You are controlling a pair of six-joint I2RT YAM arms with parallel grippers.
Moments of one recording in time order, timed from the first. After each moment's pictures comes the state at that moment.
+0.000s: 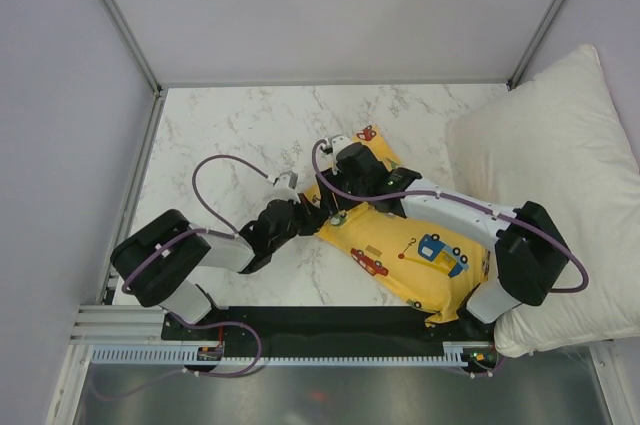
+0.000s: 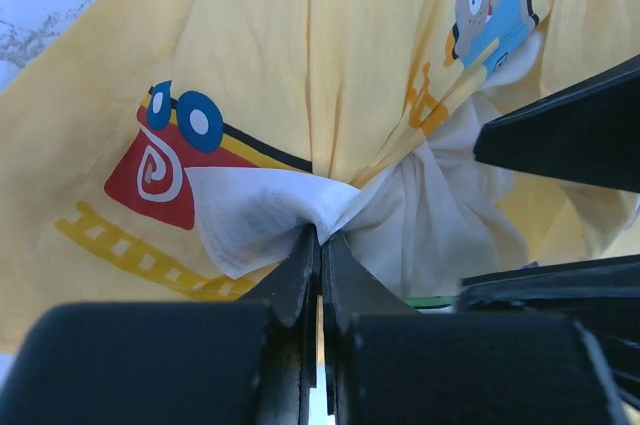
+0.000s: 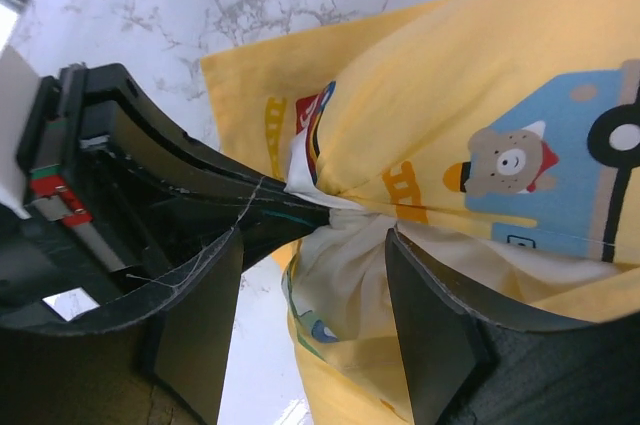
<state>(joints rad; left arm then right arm) -0.80 1.56 0.38 0.81 -0.12 -0.82 0.81 1.56 1.12 -0.32 -0.01 0.29</state>
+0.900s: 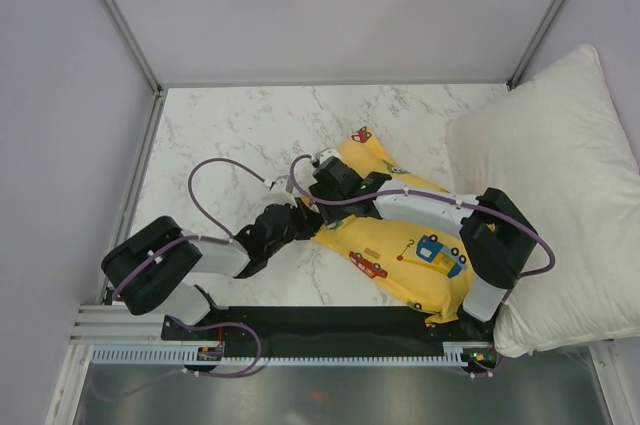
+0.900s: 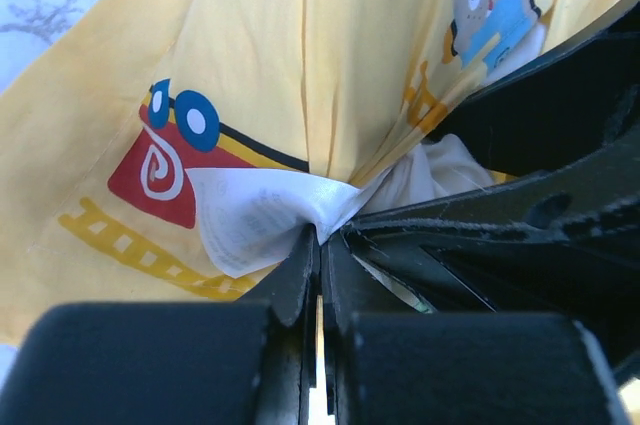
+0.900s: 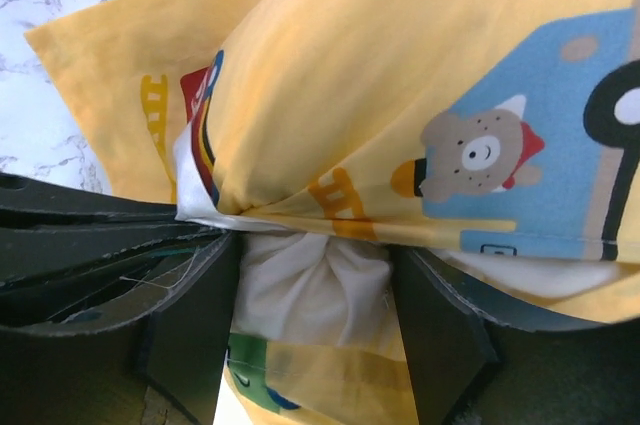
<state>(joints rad) -0.82 1.49 0.34 0.78 -0.14 -0.82 0.89 1.72 1.18 -0.43 0.24 0.34</state>
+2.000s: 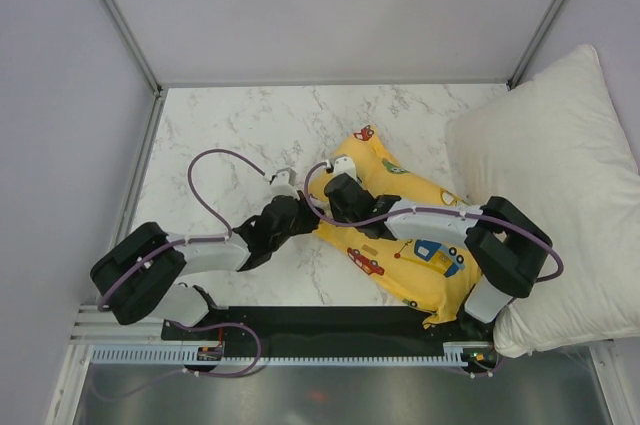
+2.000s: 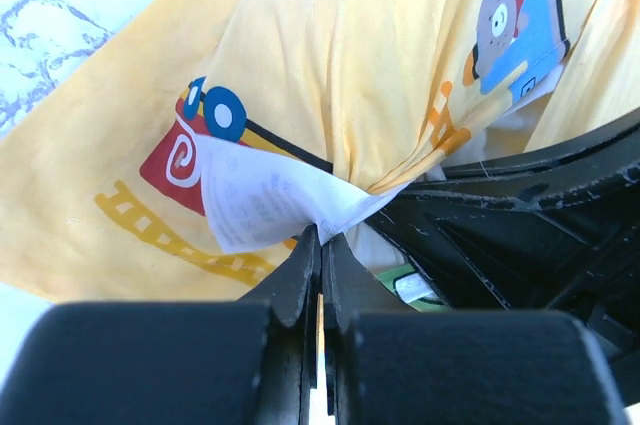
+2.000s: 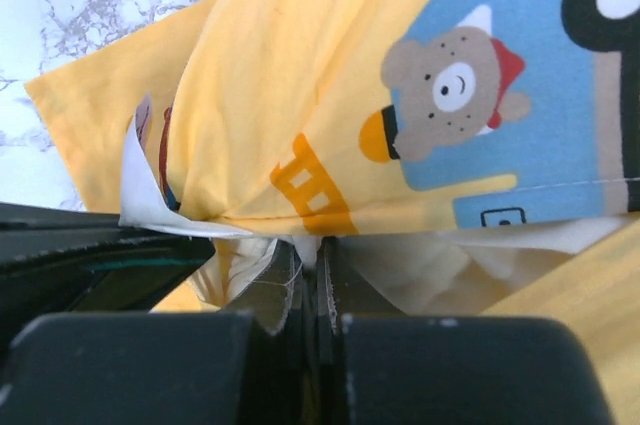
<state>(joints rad) -0.83 1.43 0.45 0.51 -0.28 -0.82 0.92 1.67 0.94 -0.10 0.37 0.42</state>
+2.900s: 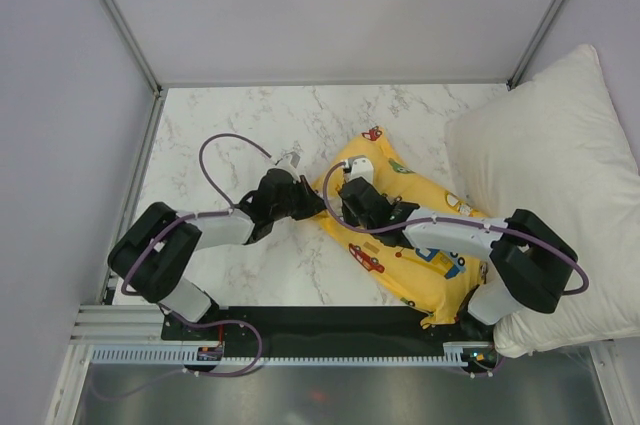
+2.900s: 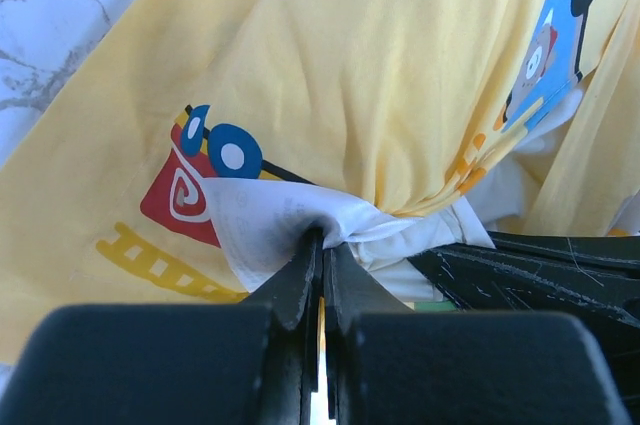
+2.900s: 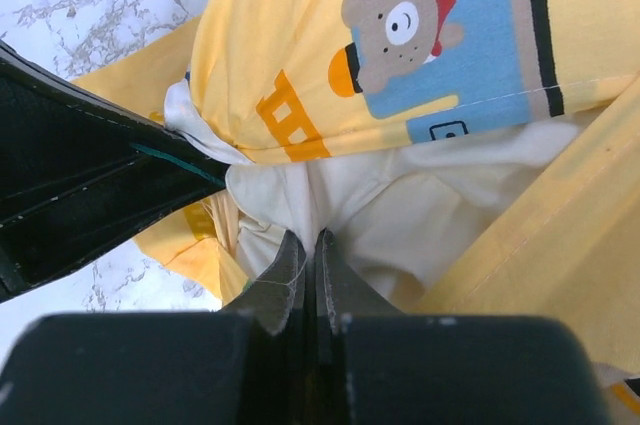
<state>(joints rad) -0.62 1.55 0.61 0.40 0.12 -0.80 0.91 1.51 0.81 -0.03 0.38 0.50</state>
